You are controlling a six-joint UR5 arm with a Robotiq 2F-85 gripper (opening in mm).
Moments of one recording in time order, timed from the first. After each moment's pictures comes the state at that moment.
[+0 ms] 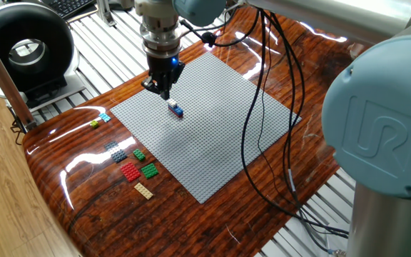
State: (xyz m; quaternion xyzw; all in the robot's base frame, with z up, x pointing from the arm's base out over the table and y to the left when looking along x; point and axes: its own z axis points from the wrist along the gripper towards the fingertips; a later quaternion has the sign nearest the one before) arm 0.641 0.081 0.058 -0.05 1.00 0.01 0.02
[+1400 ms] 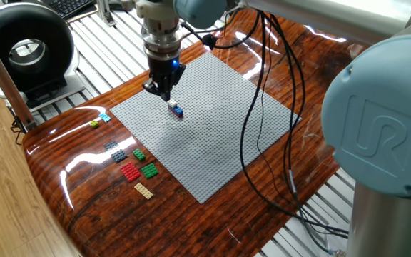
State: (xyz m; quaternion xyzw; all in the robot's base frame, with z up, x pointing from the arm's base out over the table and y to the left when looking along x) arm 0.641 0.081 0.042 -0.01 1.00 0.00 0.02
